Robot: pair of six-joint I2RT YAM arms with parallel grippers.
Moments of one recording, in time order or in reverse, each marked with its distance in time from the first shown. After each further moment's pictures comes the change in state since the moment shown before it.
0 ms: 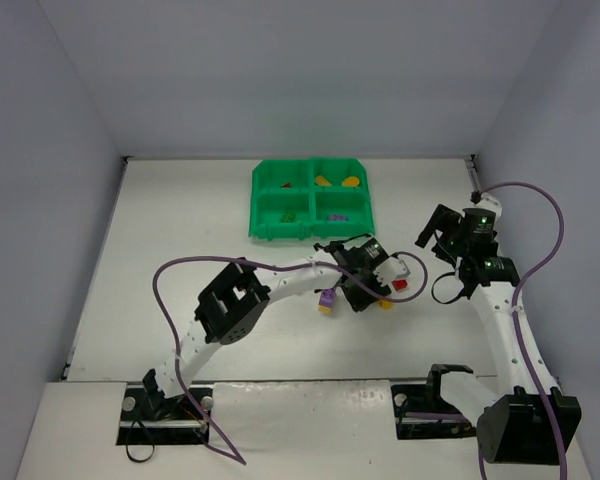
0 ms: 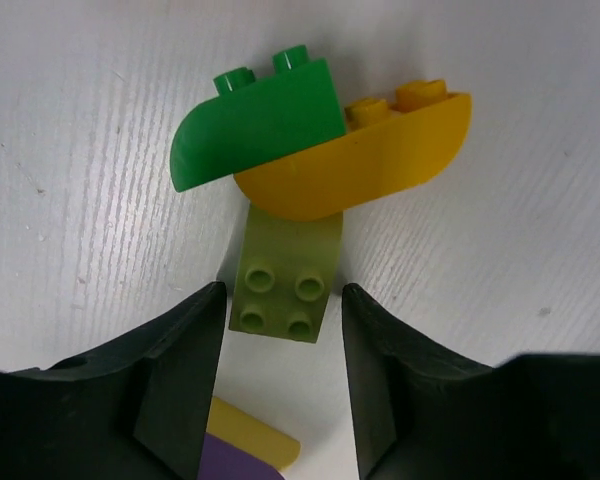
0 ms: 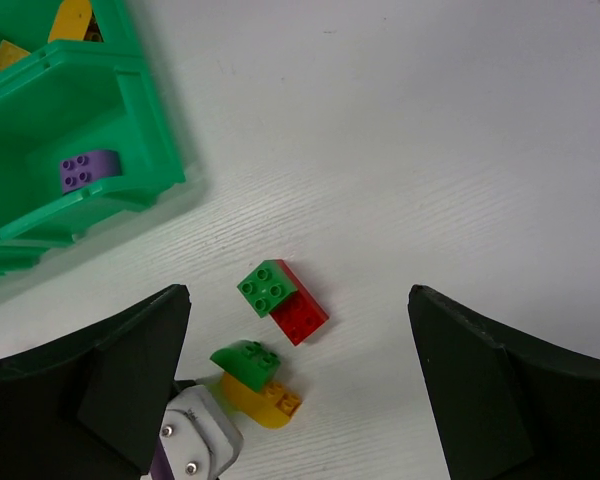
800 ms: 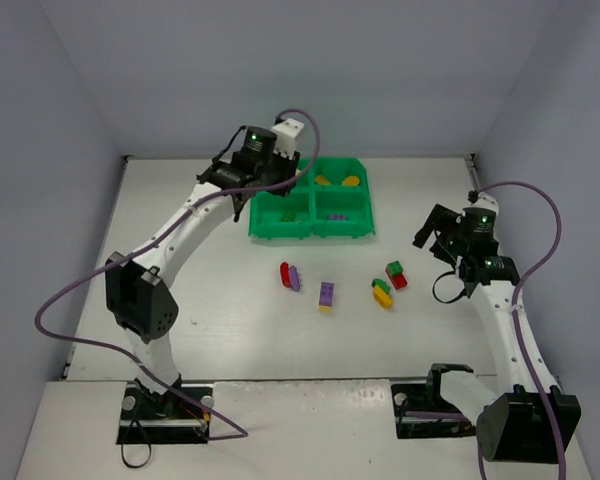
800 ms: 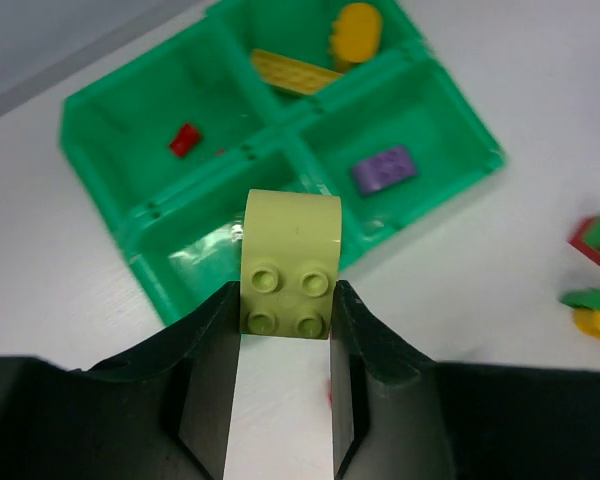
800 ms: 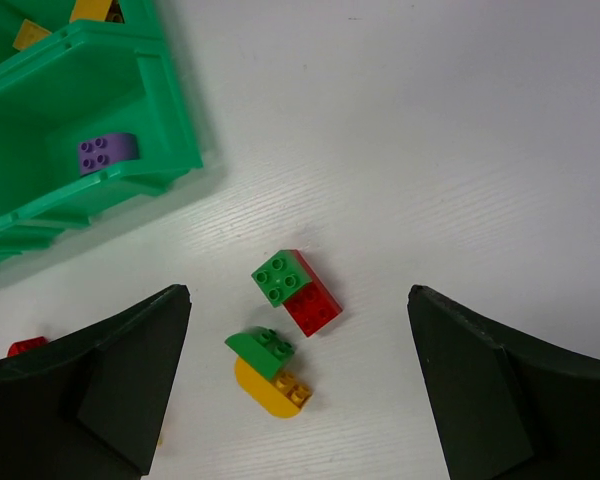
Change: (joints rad) left arm 0.428 -0.459 -0.029 0.077 -0.111 -0.143; right arm -0.005 -0.001 0.000 -0.002 -0.053 -0.008
